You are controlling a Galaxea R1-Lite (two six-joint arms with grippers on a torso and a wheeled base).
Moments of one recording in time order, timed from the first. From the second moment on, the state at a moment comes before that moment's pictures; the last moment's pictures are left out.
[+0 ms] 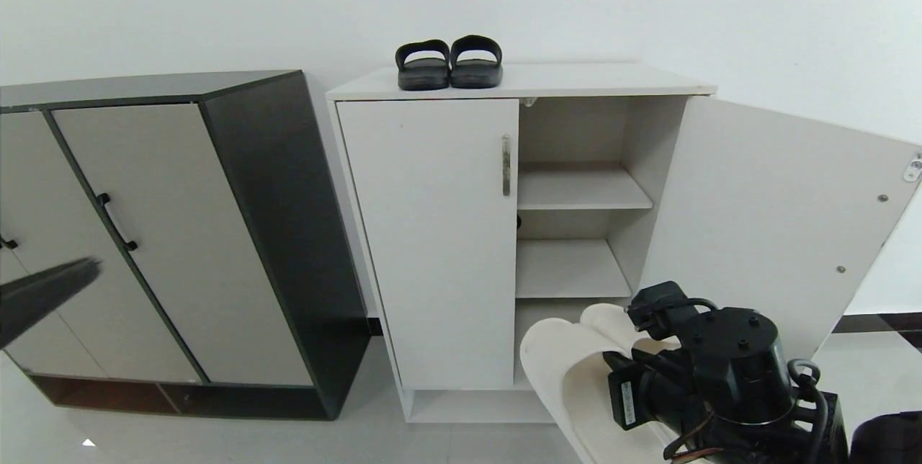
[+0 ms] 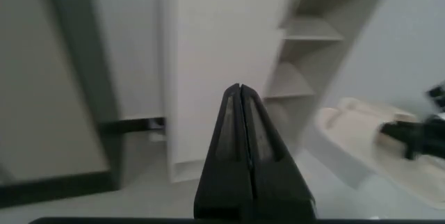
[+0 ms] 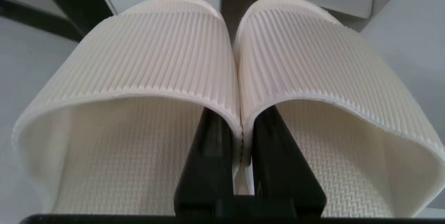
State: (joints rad) left arm -0.28 0.73 -0.58 -0.10 0.05 -0.09; right arm 0.80 1.76 -0.48 -0.83 -0.43 0.21
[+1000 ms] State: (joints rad) left arm 0.00 0.00 0.00 0.00 -0.03 0.04; right arm 0.90 1.76 -0.47 -0.88 -0.43 0.21
